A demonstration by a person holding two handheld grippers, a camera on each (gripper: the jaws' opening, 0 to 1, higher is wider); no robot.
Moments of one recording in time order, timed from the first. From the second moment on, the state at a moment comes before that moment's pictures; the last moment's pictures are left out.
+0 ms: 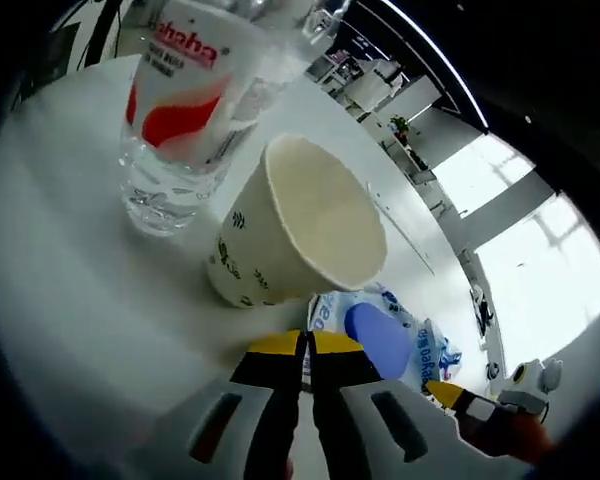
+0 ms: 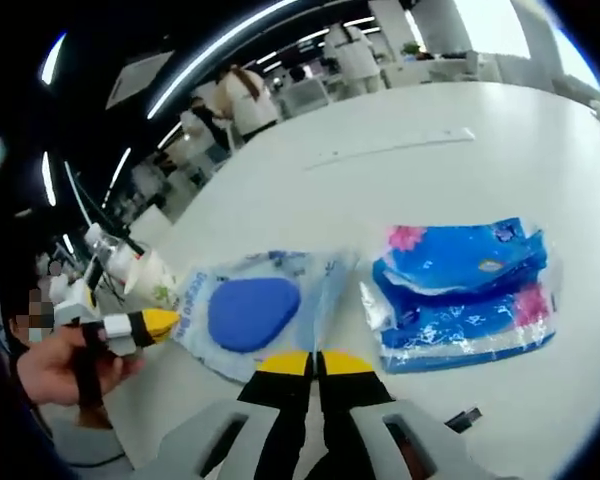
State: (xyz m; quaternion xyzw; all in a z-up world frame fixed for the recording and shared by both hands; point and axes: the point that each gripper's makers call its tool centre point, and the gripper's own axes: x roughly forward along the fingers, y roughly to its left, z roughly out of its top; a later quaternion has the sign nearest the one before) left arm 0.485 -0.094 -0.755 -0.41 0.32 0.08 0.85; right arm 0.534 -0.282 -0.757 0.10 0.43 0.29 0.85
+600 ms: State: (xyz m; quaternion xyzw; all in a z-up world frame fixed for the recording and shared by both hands) left arm 0.486 -0.082 -0.747 -0.42 0.30 0.09 0.85; right arm 0.538 -0.281 -0.750 0.11 0.41 0.30 0.85
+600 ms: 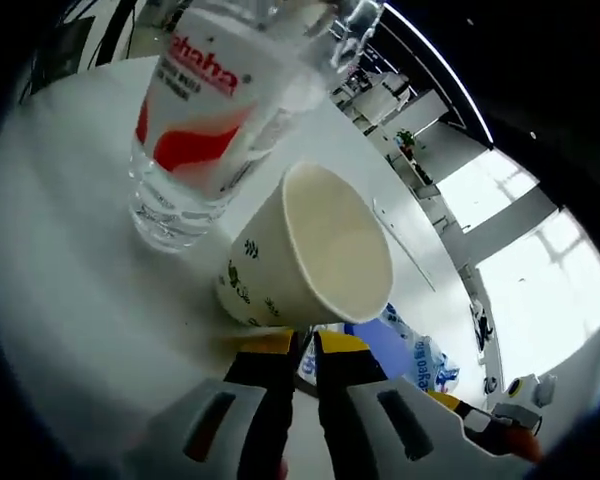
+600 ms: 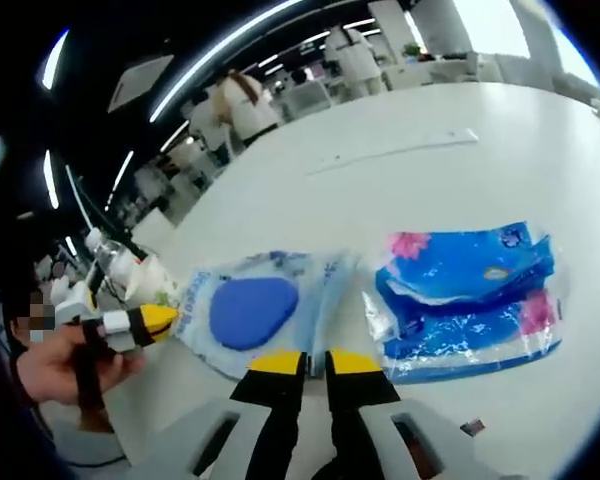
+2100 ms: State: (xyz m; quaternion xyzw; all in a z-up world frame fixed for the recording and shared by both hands) left arm 0.443 -0.271 -0.745 -0.32 0.38 -0.09 0.86; right arm 0.462 -0.422 -0.758 0.14 0.42 0.21 0.87
